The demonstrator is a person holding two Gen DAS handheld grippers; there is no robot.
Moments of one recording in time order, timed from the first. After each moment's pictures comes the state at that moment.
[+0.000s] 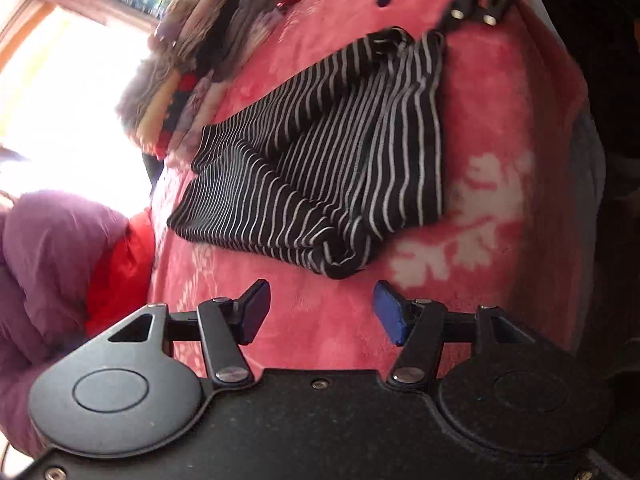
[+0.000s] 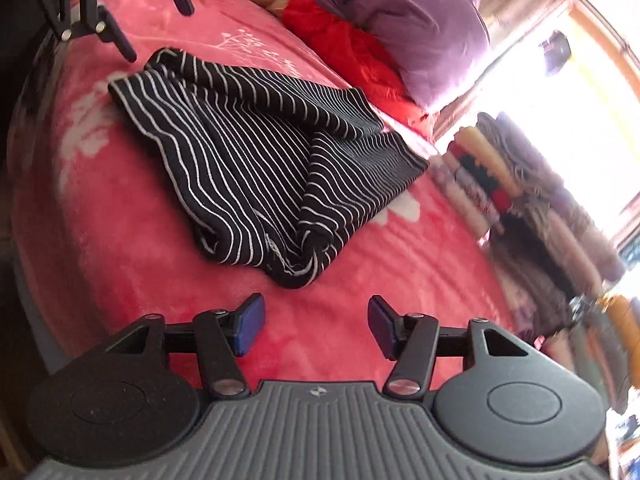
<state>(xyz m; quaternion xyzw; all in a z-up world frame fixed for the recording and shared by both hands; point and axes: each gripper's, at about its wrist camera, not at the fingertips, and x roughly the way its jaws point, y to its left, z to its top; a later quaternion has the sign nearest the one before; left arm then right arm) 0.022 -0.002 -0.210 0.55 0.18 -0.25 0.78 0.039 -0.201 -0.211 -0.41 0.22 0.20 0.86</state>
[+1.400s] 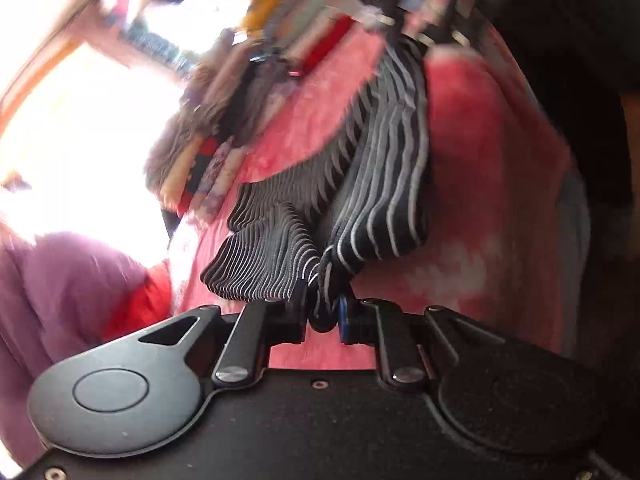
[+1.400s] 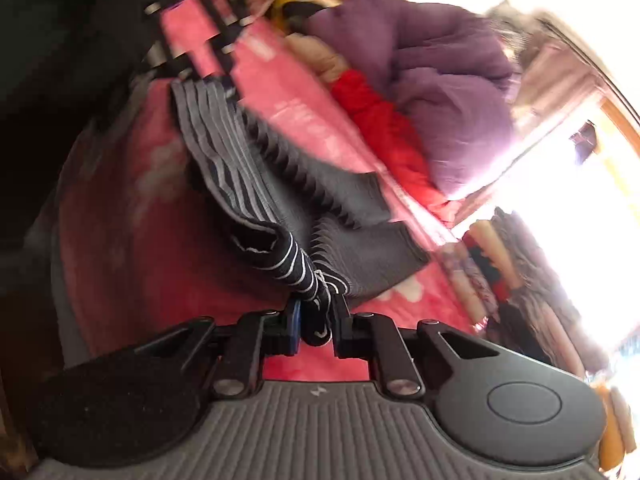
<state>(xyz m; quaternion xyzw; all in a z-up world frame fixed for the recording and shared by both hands) 0.002 0.003 -0.144 0.43 0.14 -0.29 0.84 -0.012 -0.208 -0.149 -0.43 0.14 0.28 0.84</state>
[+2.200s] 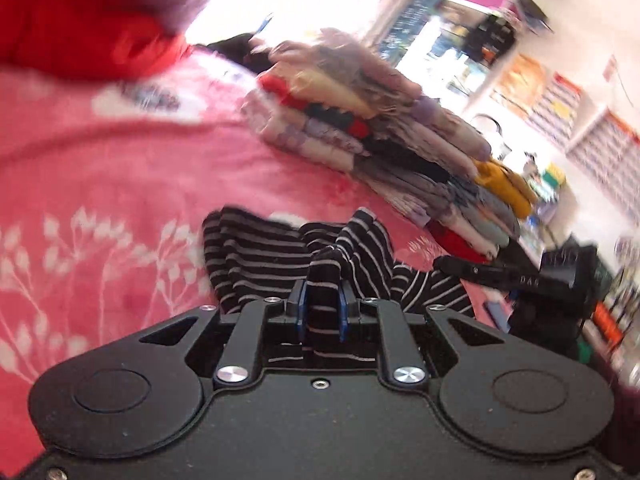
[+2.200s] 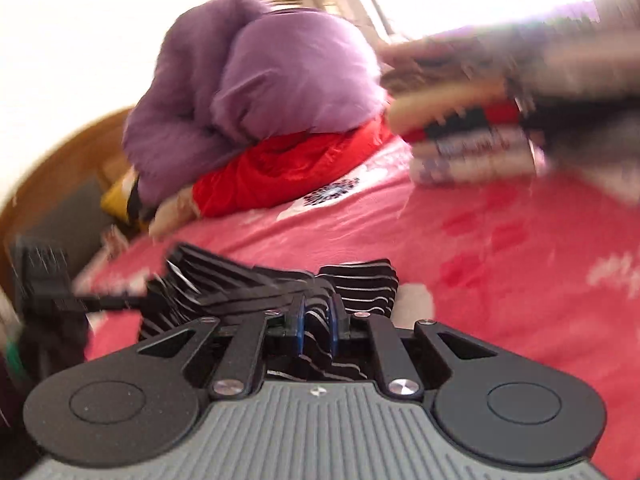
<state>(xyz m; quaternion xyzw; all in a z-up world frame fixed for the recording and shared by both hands) 0.266 0.085 -0.164 -0.25 0.34 -0.29 0.86 0.262 -0.300 -0.126 0.16 0.28 0.29 0.90</state>
